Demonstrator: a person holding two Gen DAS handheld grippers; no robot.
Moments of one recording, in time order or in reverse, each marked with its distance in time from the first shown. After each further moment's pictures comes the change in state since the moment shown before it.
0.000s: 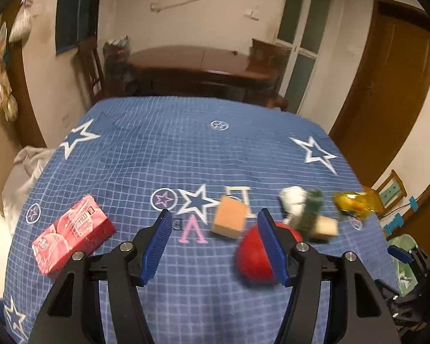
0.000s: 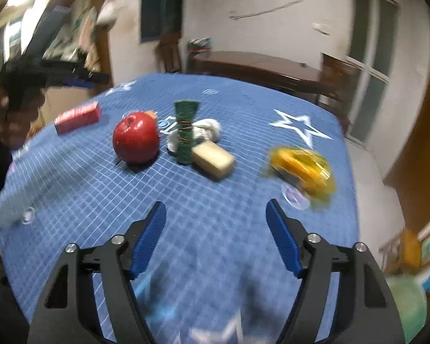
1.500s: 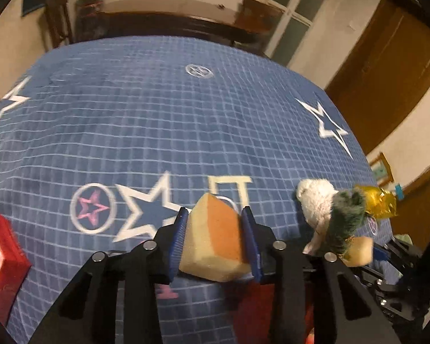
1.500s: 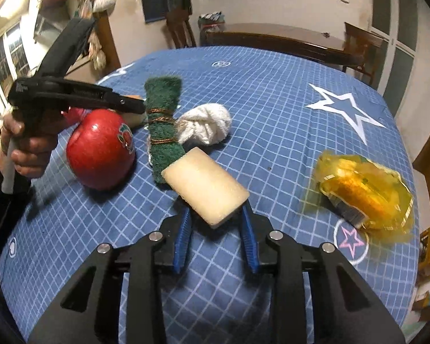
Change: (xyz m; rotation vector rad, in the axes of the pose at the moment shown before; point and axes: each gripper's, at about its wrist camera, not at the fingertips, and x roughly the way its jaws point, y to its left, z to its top) left arm 0.148 -0.003 0.013 -0.032 0.203 -0.122; right arm 0.088 -0.023 0.021 0.091 0.111 0.138
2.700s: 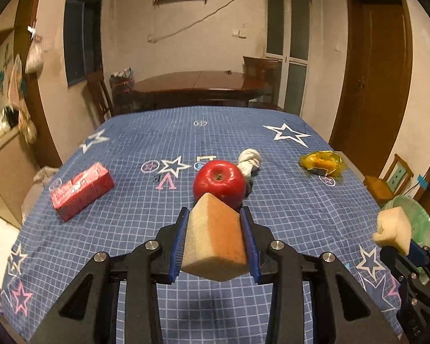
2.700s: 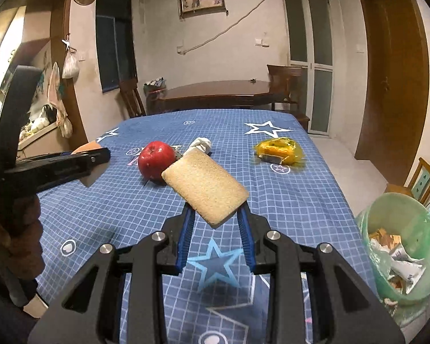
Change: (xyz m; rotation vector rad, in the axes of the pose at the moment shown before) left arm -0.192 -0.123 -0.193 0.157 -0.360 0.232; right arm -0.175 0.107 -0.113 0.208 -0.336 -0.285
